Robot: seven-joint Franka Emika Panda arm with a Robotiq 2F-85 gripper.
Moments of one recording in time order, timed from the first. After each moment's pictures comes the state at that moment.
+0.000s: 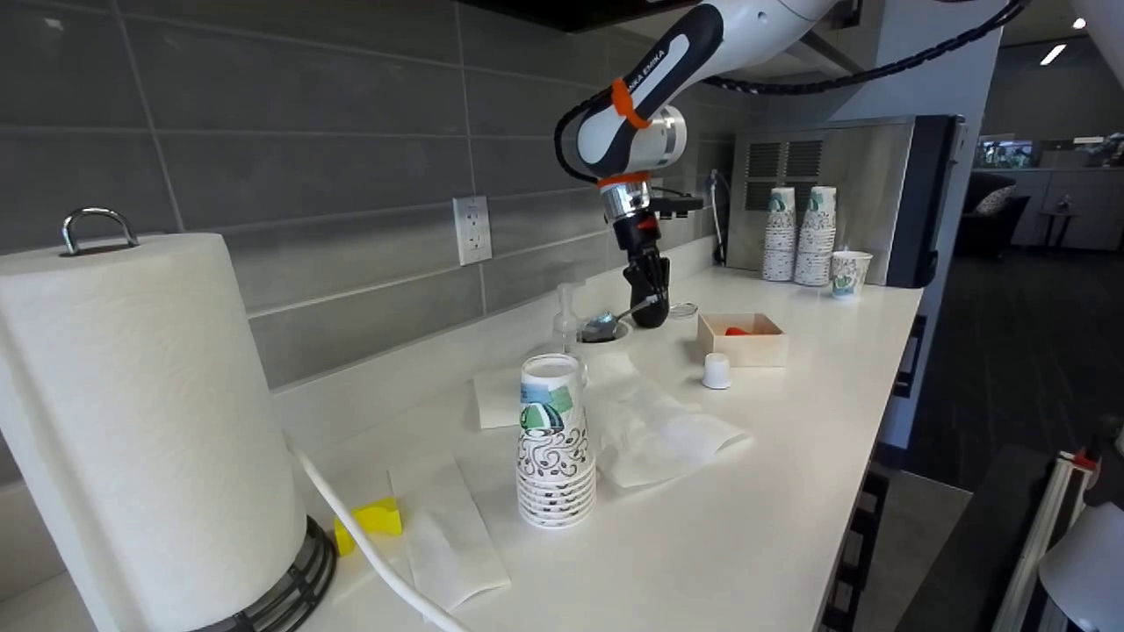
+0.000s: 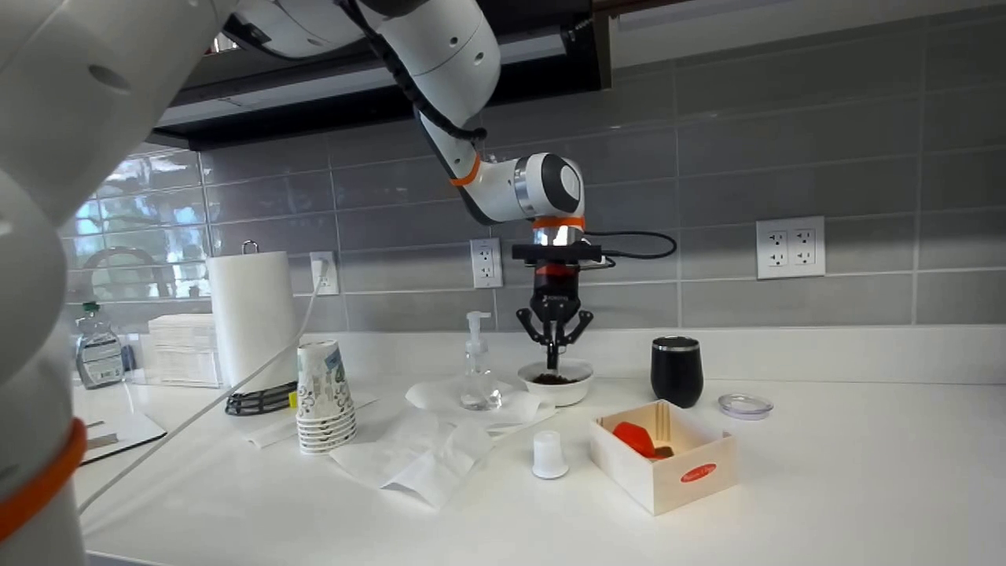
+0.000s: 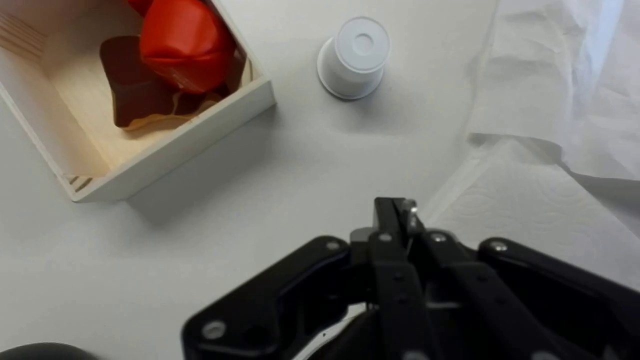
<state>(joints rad) -0.09 0.56 0.01 -1.62 -0.08 1.82 -0.32</state>
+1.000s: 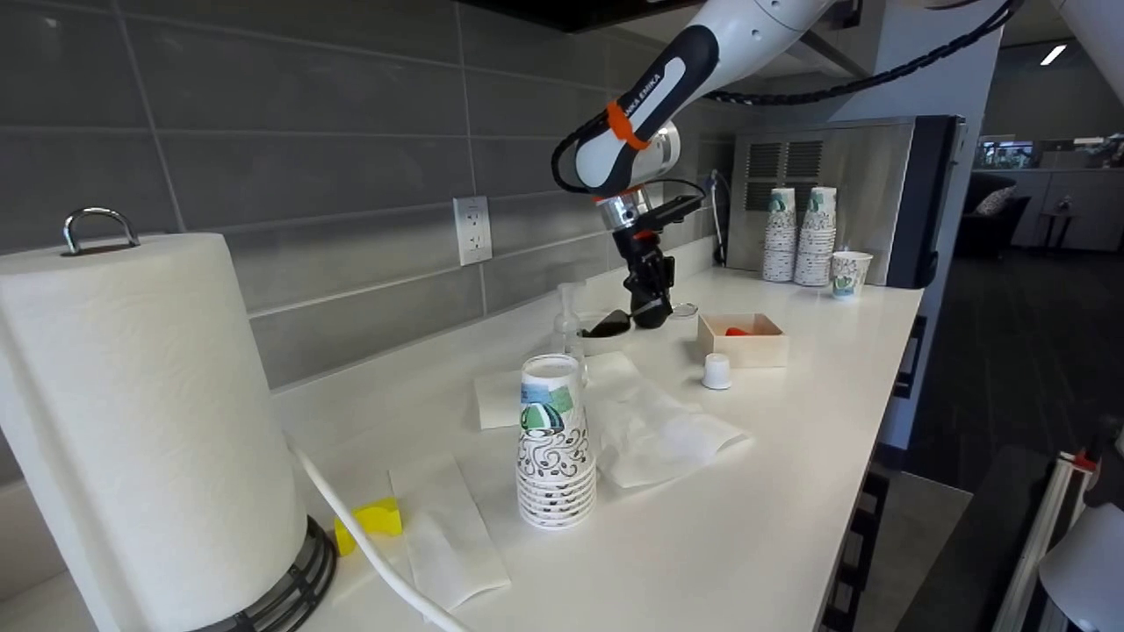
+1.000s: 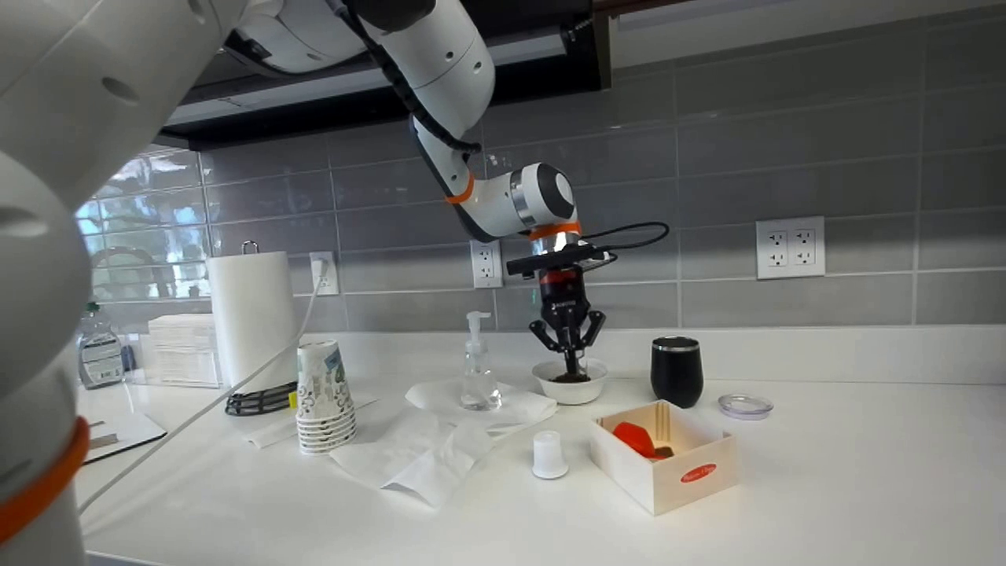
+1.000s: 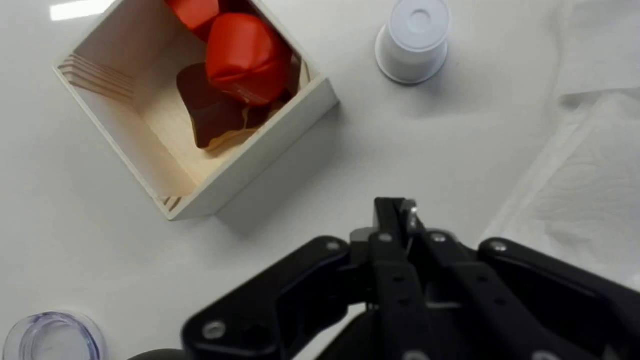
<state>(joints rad) -0.02 0.59 -0.05 -1.61 -0.22 1.87 -0.07</state>
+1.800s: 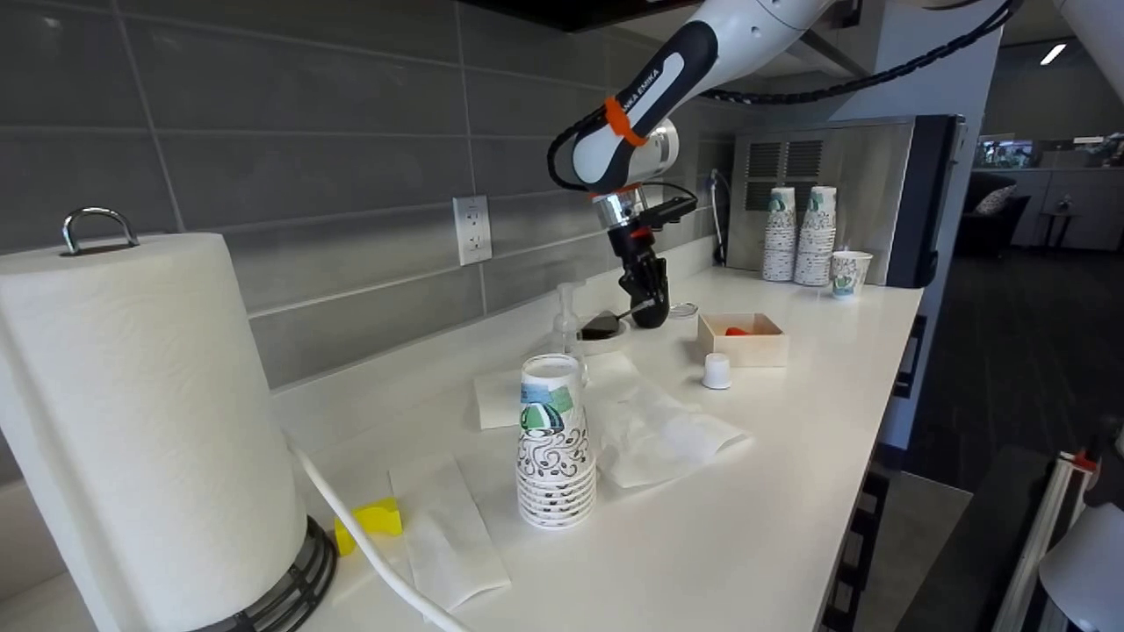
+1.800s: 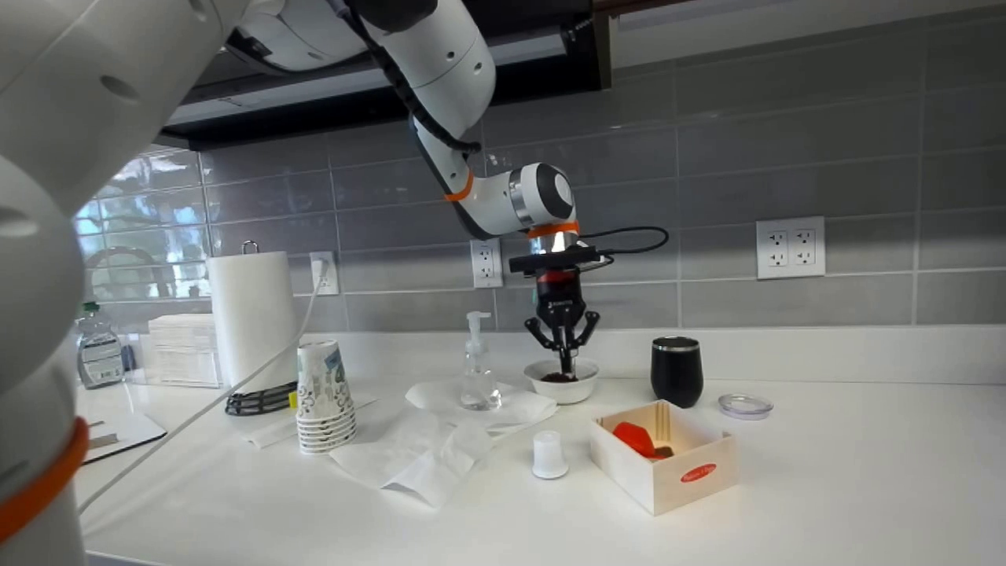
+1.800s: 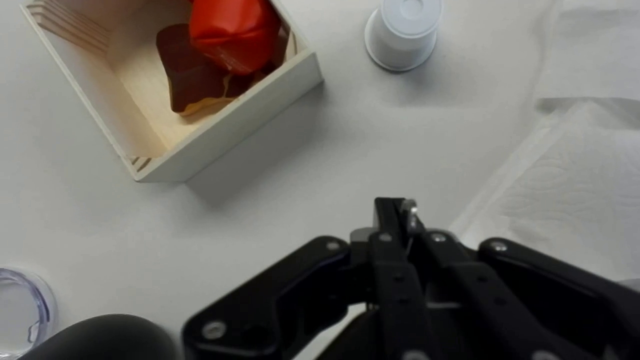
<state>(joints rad) -0.04 0.58 -0.02 -1.61 -0.20 1.90 -0.18</state>
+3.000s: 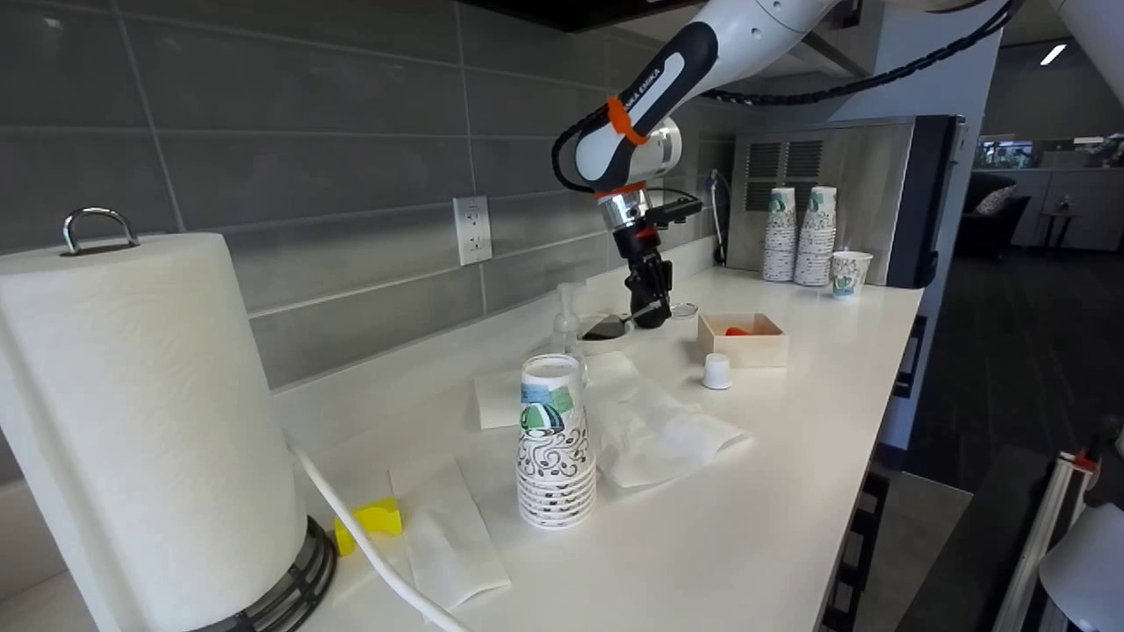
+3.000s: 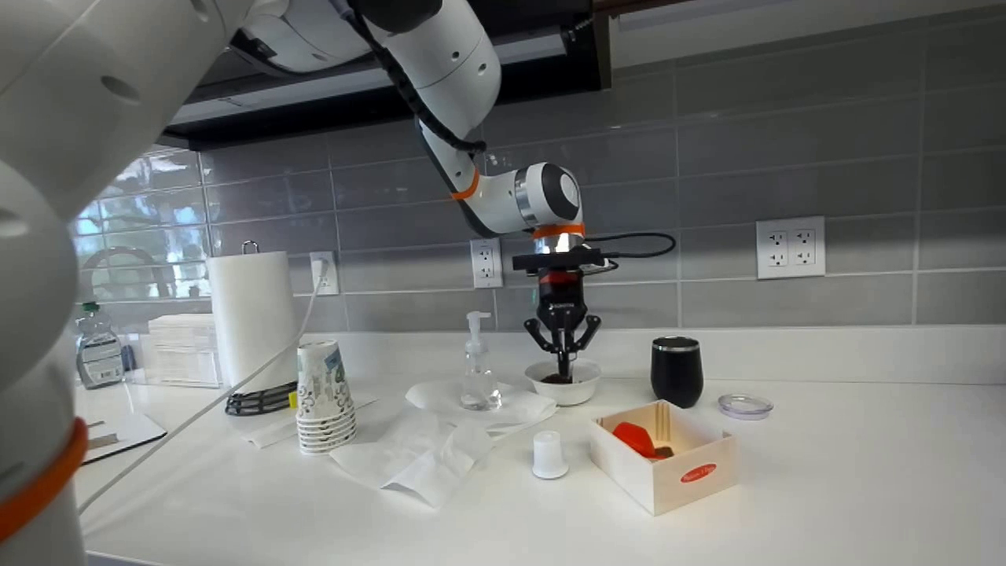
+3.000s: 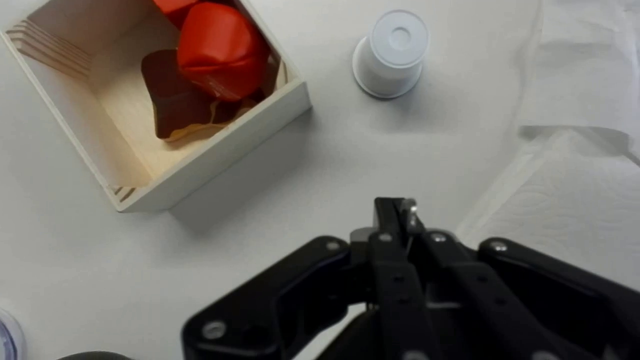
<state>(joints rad) -0.06 0.59 -0.02 -1.60 -0.15 1.84 -0.23</state>
